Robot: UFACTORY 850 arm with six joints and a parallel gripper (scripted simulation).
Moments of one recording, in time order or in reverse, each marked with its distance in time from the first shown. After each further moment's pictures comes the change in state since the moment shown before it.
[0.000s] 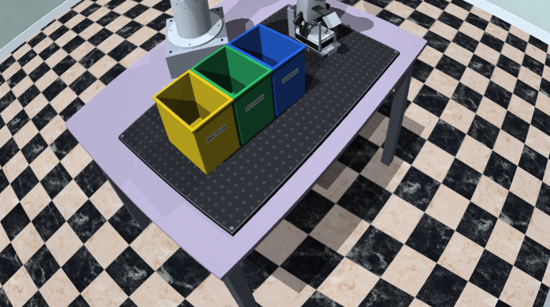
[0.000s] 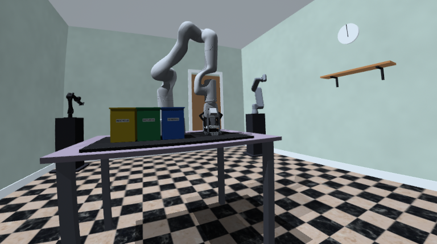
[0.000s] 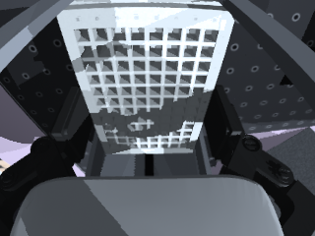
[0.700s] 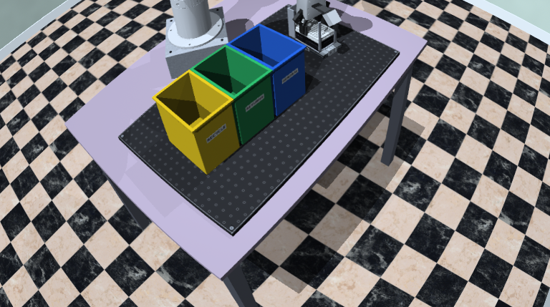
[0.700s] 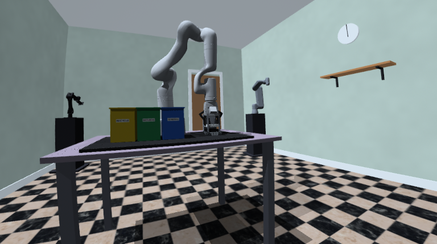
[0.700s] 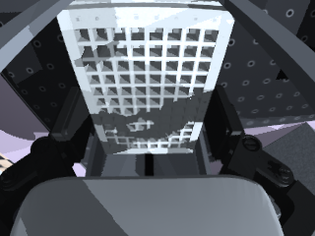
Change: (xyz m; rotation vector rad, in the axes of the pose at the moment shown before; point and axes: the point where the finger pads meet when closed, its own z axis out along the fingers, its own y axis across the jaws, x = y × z) arm 0.000 0.000 -0.009 -0.001 0.000 0.000
